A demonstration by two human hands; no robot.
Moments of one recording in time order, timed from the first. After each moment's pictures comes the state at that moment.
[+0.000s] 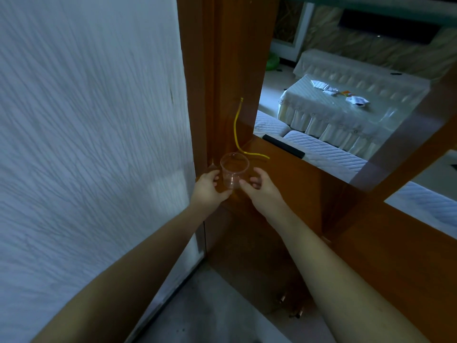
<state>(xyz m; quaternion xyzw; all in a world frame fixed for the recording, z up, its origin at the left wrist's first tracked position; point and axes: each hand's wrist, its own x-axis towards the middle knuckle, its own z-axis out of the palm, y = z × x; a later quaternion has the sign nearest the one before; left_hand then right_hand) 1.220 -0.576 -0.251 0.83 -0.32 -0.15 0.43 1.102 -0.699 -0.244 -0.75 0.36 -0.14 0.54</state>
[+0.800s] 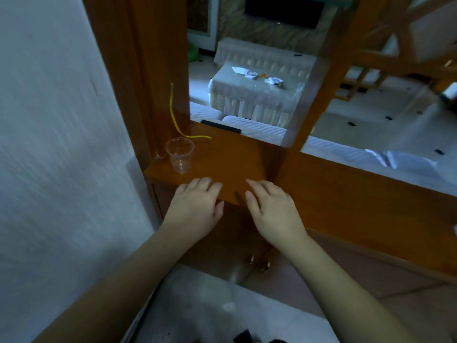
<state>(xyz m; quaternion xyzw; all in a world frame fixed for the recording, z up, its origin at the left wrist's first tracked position) 1.115 -0.523 -0.194 0.75 -0.65 0.04 0.14 0.941 -0.604 -0.184 -0.88 0.43 -0.14 0.13</state>
